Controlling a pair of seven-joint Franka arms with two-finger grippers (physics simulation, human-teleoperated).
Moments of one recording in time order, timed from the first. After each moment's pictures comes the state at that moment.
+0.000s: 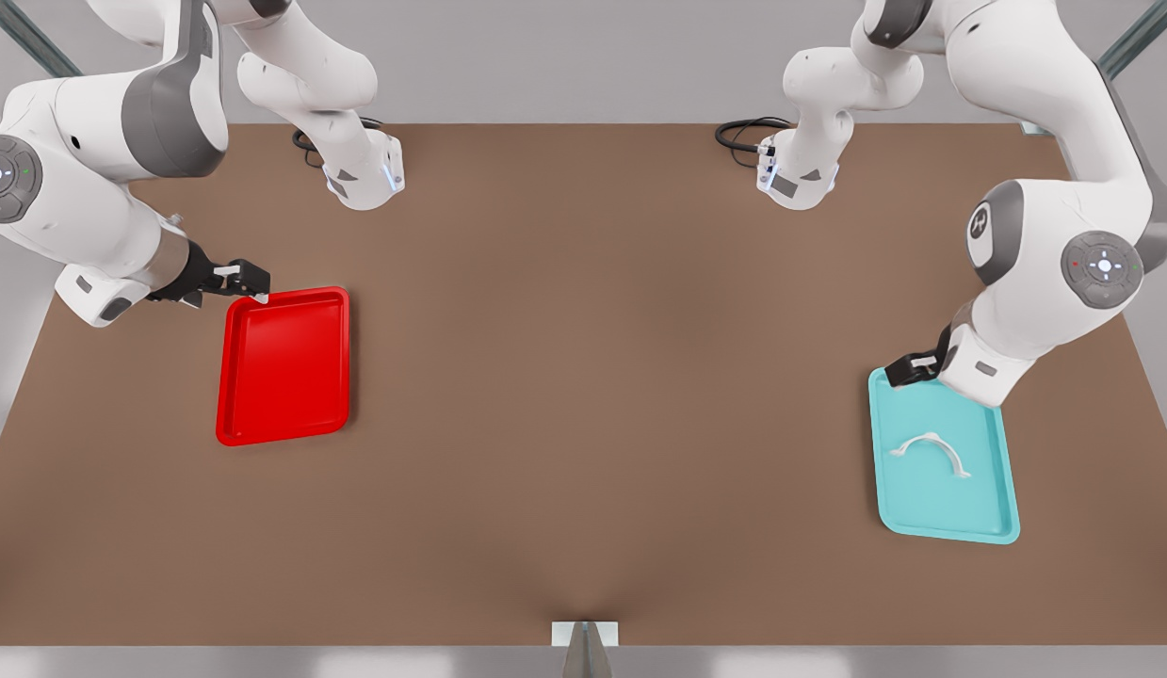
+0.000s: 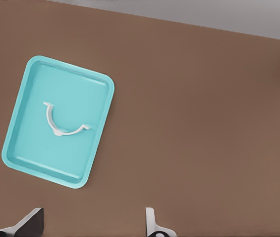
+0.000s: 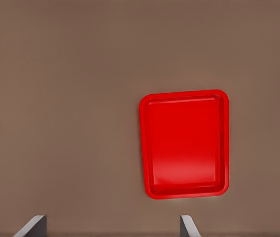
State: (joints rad) left arm -0.05 0.28 -0.04 -1.36 0.06 1.62 -0.27; right arm -0.01 0.15 0.12 -1.32 0.00 1.32 0.04
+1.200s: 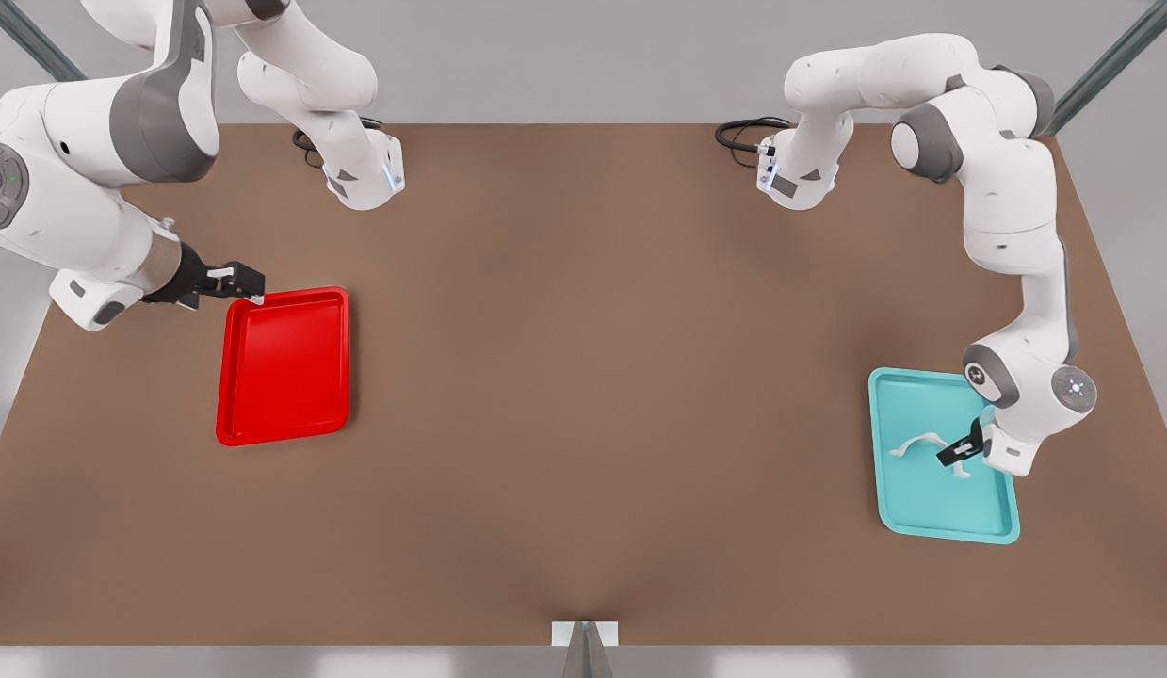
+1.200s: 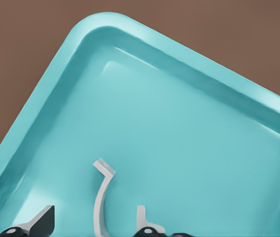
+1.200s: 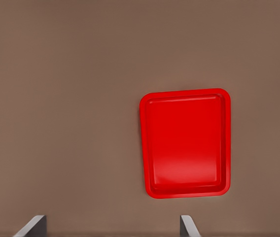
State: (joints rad) left arm 0.15 0.75 0.20 -1.68 -0.24 2.51 0.08; right arm -0.03 0.16 0.13 -1.32 0.02 1.31 0.03
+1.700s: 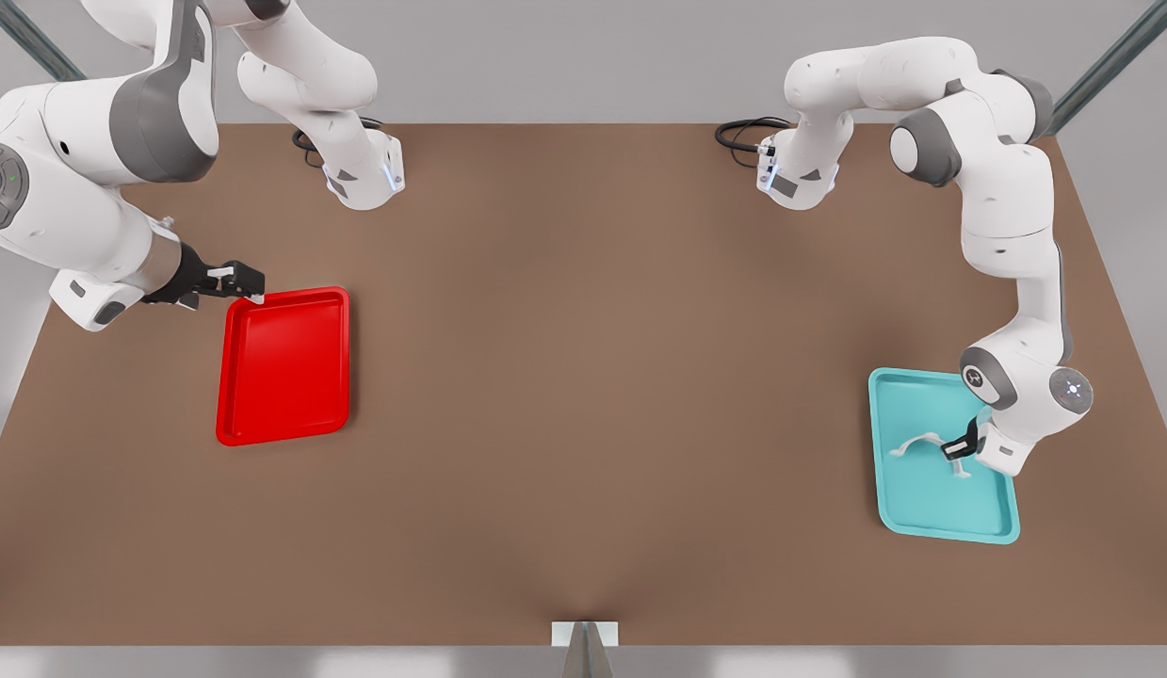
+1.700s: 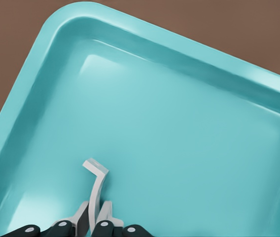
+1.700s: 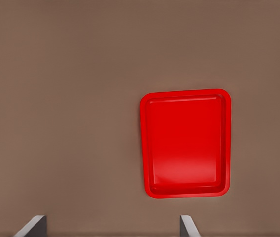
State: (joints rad) left arm 0.15 0.77 0.20 -1.68 -0.27 2.52 0.21; right arm -0.03 0.16 0.13 -1.32 0.02 1.31 0.02
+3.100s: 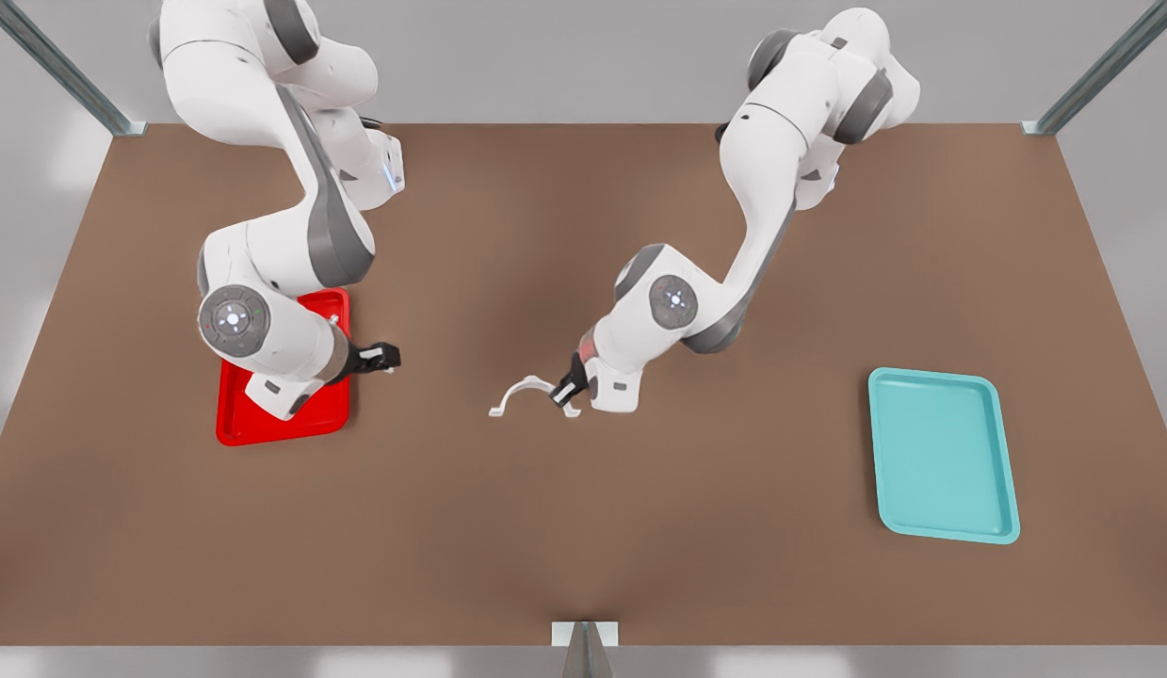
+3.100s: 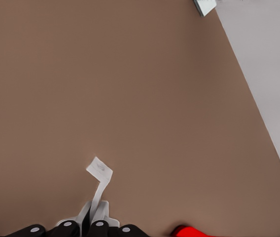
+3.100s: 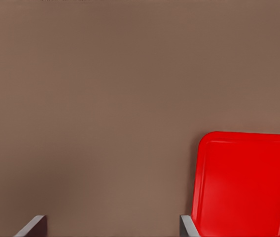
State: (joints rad) left arm -0.68 0.70 0.00 -1.22 -0.41 2.26 -1.35; right arm 0.17 0.41 0.17 -1.34 0.01 1.59 0.15
